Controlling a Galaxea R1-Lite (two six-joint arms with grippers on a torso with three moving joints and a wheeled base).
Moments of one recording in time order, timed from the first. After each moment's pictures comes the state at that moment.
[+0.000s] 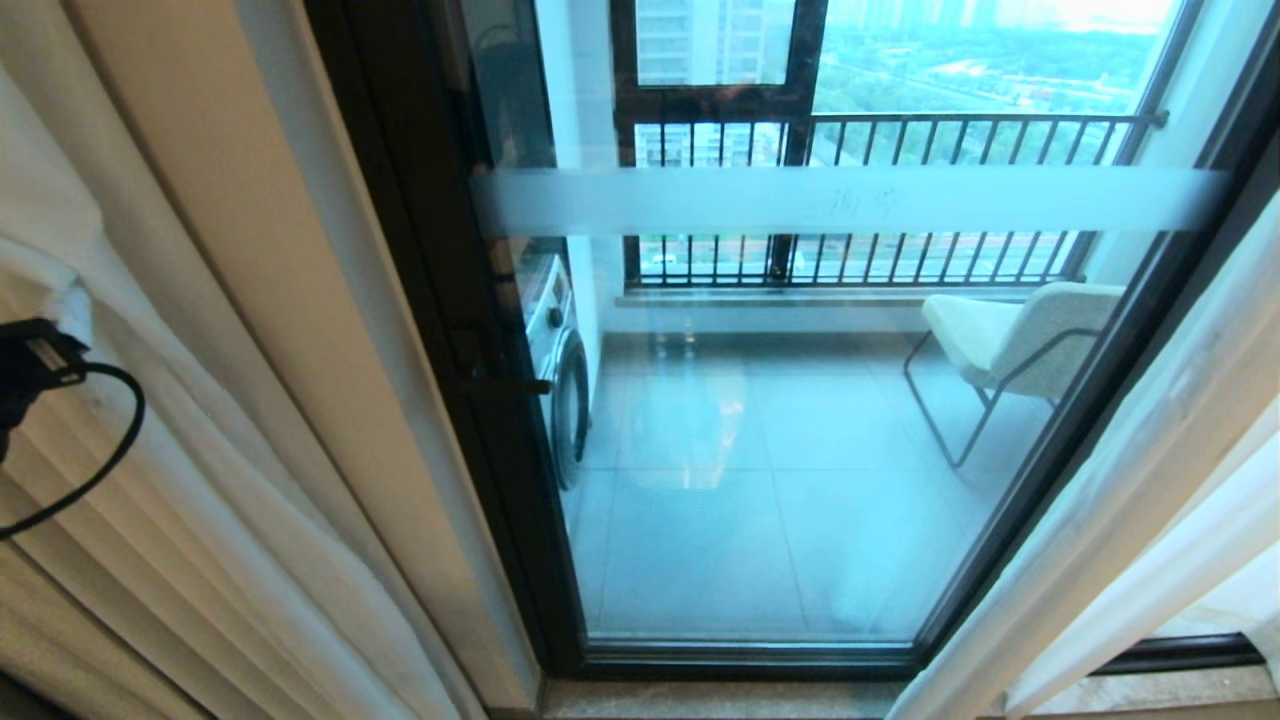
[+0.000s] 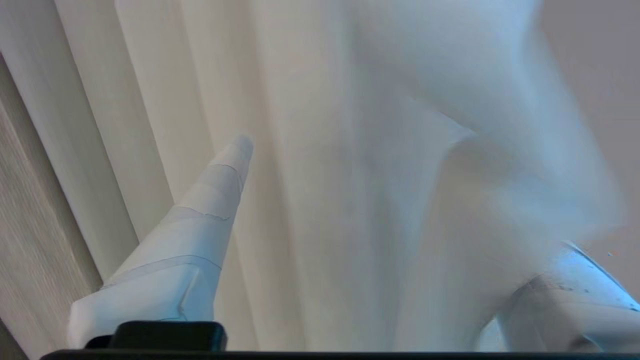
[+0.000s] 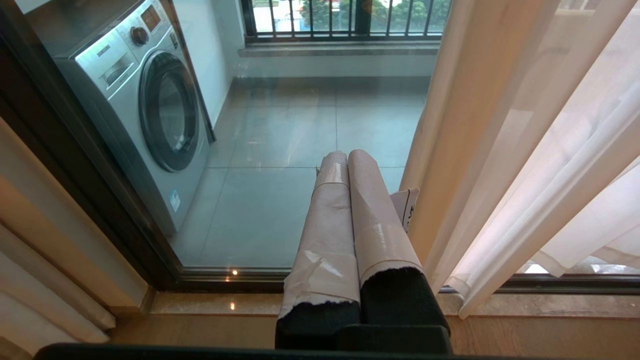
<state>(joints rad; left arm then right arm) 0.40 1.64 -0.44 -1.52 0.07 0.00 0.00 0.00 0.00 0.00 -0.01 0.01</state>
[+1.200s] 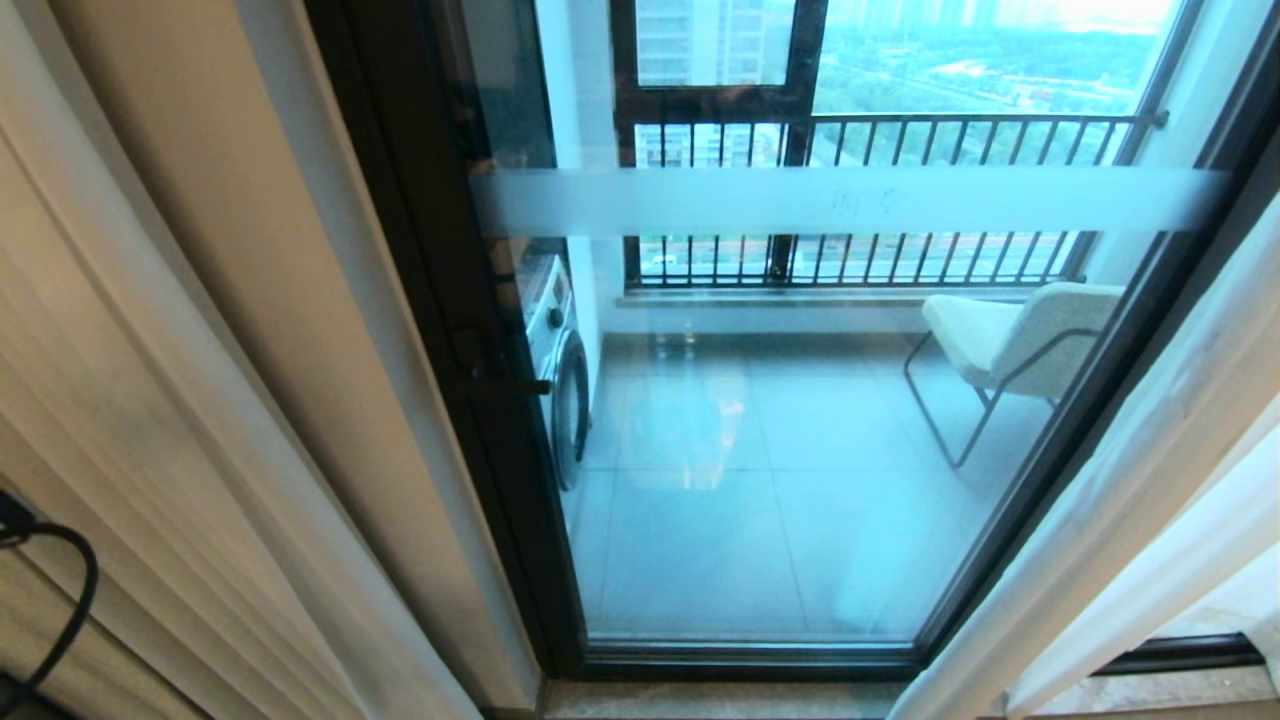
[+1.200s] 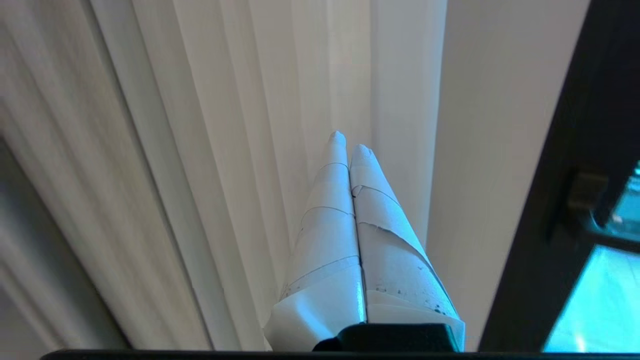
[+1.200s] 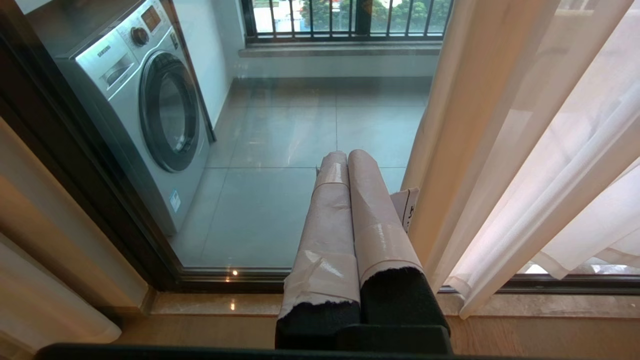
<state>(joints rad) 0.37 1.20 -0.04 -1.38 0.07 0.01 0.00 0.00 0.00 0.00 -0.01 0.01</state>
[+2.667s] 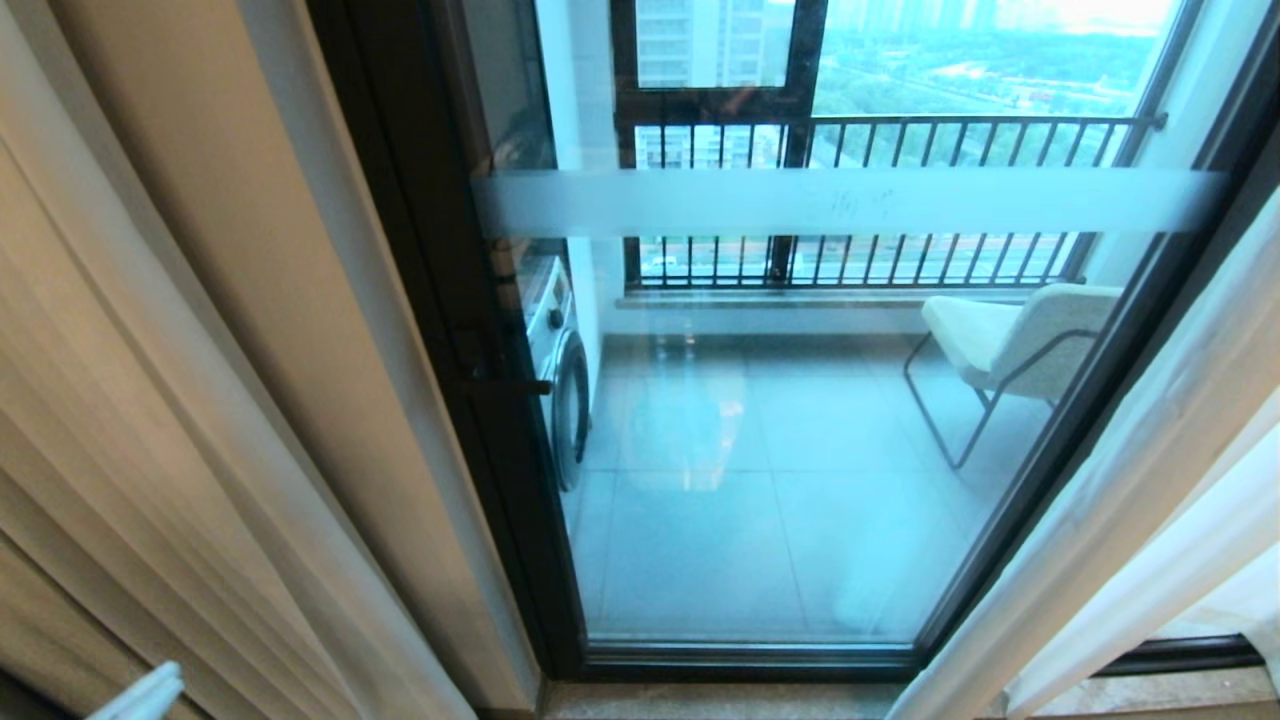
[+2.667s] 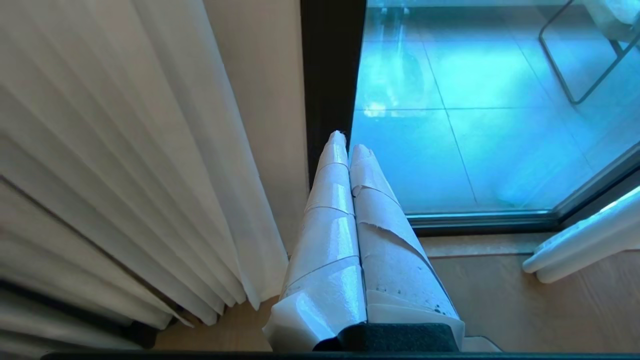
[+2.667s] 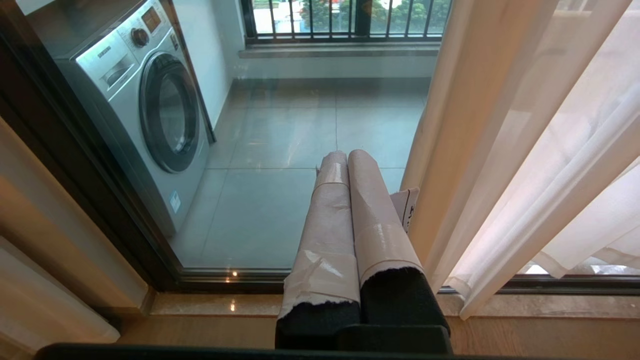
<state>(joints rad) -0.07 0.48 0.00 -0.26 -0.01 -0.03 0.00 0.00 0.00 0.00 -0.01 0.01</state>
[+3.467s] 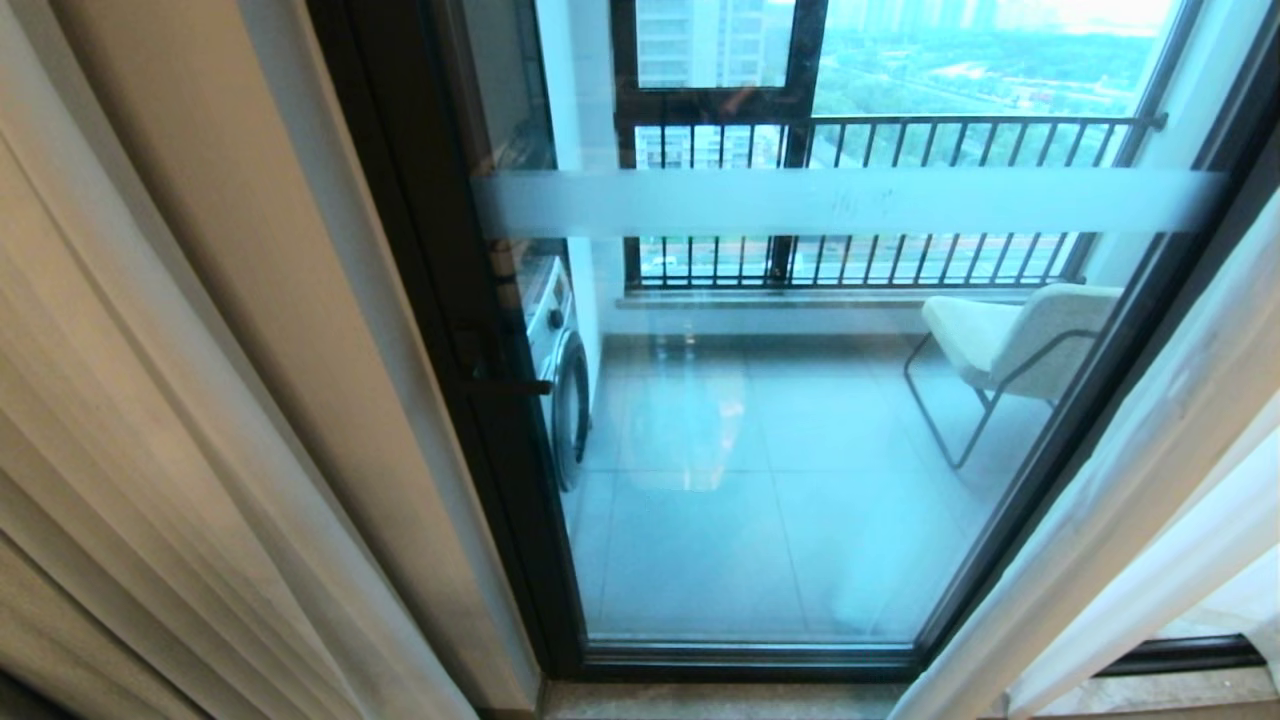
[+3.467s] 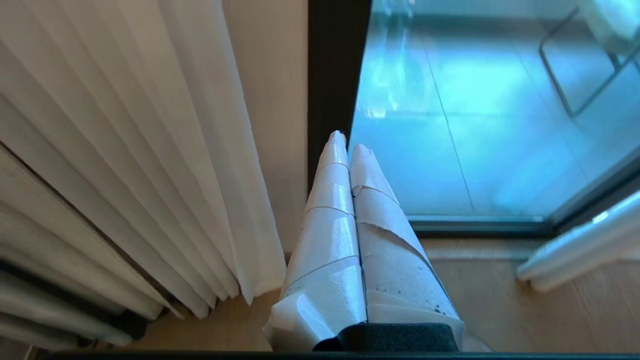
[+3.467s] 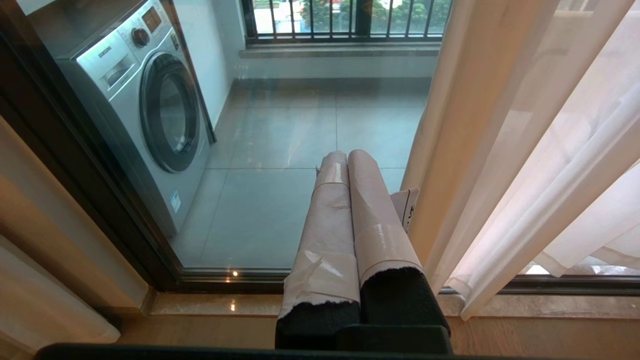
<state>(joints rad) -0.04 0.25 0.00 -0.06 -0.02 -0.05 0.00 0.00 0.00 0.00 -0.01 0.01</state>
